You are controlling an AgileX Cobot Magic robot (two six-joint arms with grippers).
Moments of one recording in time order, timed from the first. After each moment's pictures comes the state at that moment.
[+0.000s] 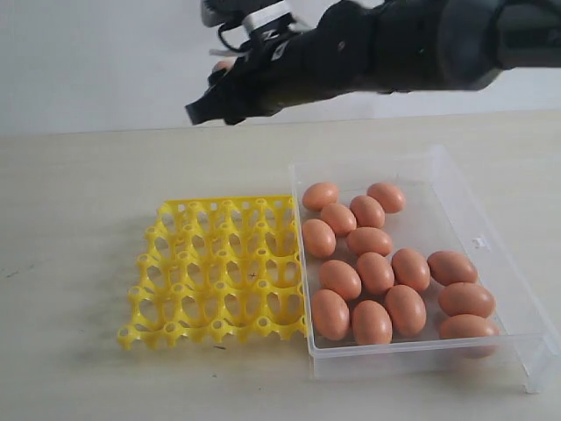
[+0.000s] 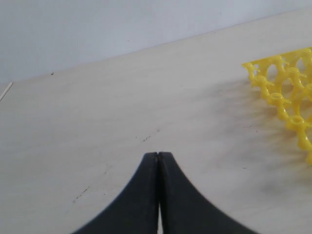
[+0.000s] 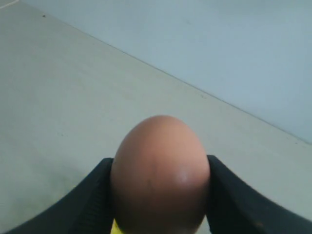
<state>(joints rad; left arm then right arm) -0.01 0.01 0.00 -0.05 0.37 0.24 0.62 1.99 -1.50 0.33 0.13 -0.39</state>
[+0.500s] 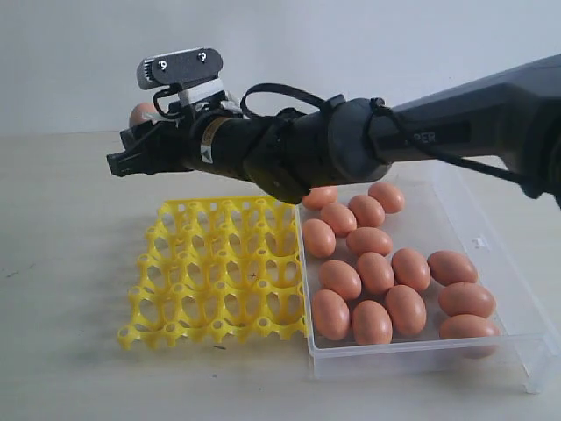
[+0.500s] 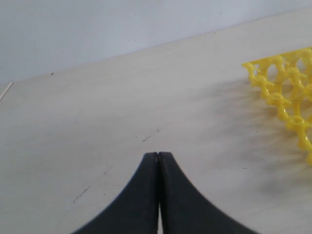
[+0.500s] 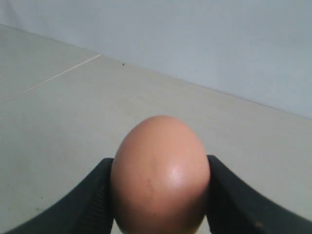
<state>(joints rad) -0.01 0.01 0.00 -0.05 0.37 0.24 0.73 2.20 -1.50 -0.38 -0.33 0.49</state>
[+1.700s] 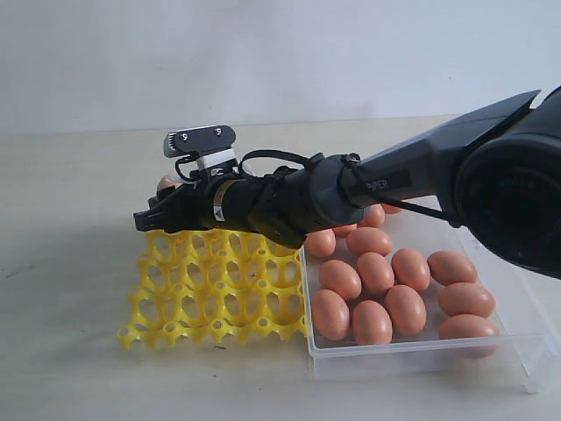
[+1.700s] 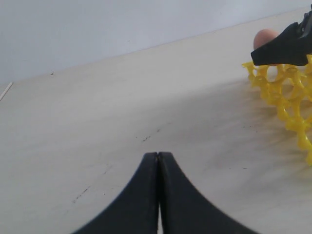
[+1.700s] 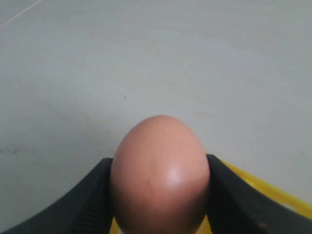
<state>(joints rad) -0.01 0.01 0.00 -0.05 0.37 0.24 0.72 2.36 -1.50 -0.42 -0.31 0.64</state>
